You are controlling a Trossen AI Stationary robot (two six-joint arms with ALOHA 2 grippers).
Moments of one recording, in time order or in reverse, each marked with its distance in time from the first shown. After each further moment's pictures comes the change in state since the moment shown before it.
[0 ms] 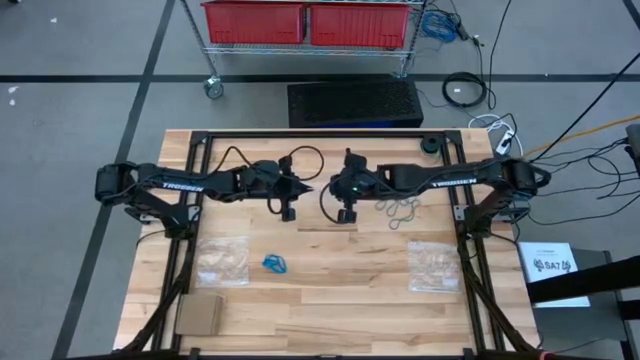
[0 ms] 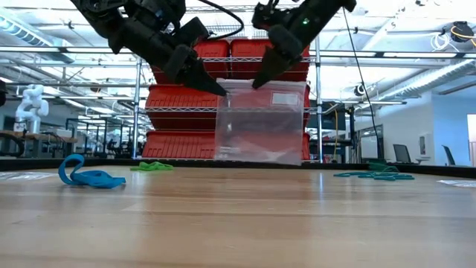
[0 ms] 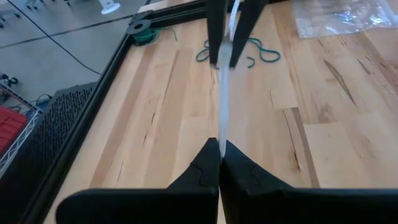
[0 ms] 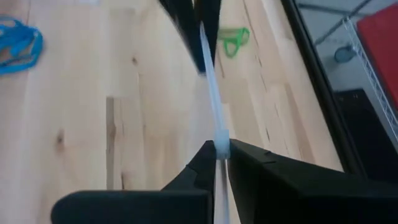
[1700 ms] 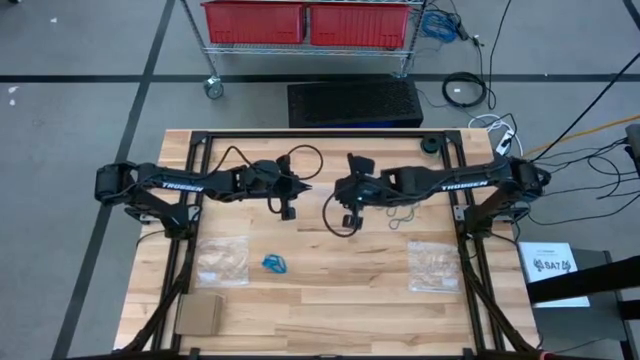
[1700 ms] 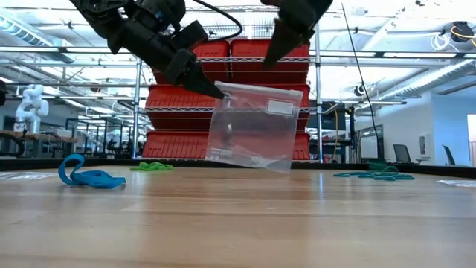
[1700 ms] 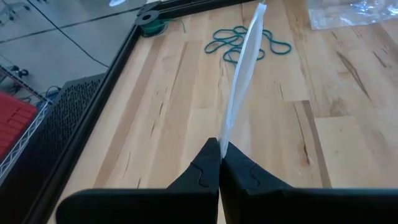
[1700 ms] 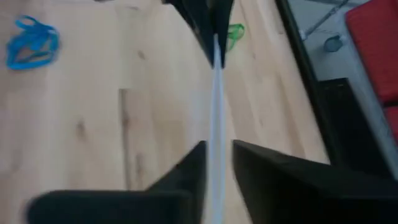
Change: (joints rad) left arm 0.000 -0.001 -0.003 -0.012 -0.032 -0.006; right arm 0.094 -0.016 0.118 -0.194 0.106 0.074
